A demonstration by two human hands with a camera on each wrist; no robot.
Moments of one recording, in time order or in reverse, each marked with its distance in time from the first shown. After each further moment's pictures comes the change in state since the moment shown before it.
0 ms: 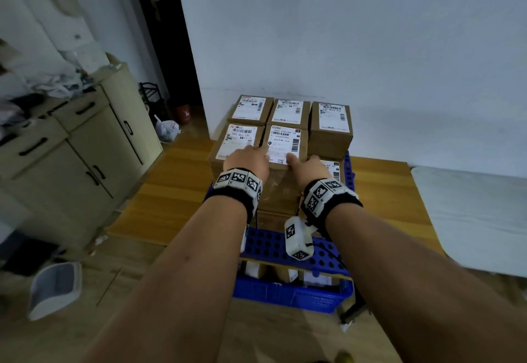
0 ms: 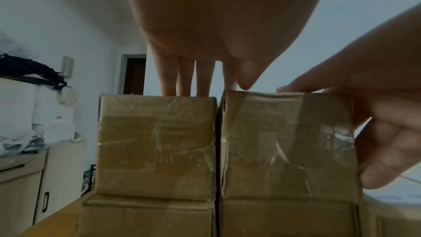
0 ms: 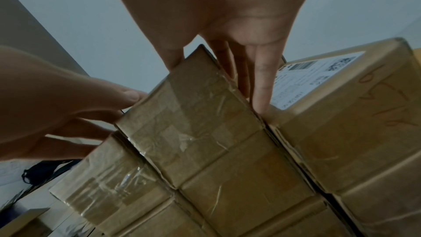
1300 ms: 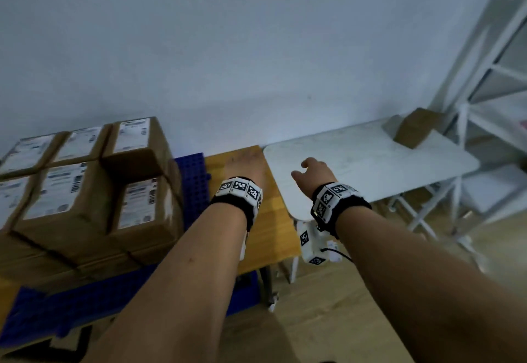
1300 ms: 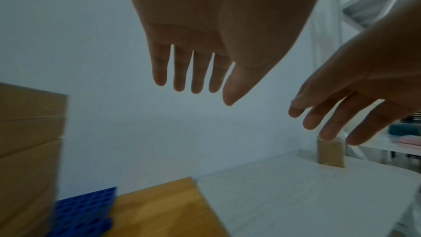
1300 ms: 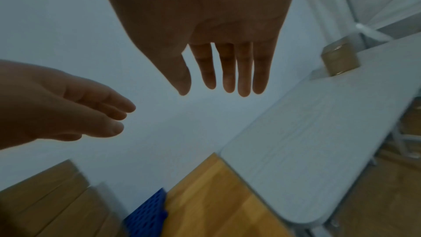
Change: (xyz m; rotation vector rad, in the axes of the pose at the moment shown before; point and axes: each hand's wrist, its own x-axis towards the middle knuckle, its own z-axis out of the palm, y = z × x) left_hand -0.029 0.403 0.041 0.119 0.016 0.526; right_hand 0.024 0.318 -0.281 -0.079 0.251 0.144
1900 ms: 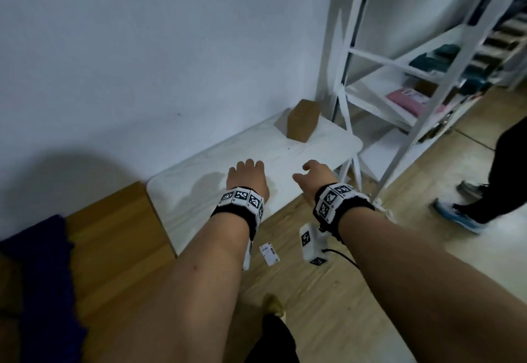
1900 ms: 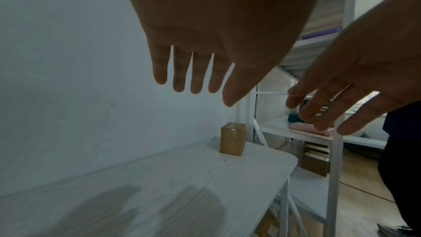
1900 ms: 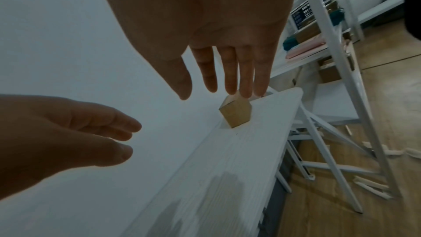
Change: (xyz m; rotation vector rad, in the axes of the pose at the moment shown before) left_hand 0.139 0.293 0.042 -0.018 -0.101 0.324; right_hand 0.093 0.246 -0.165 0.070 0.125 0.336
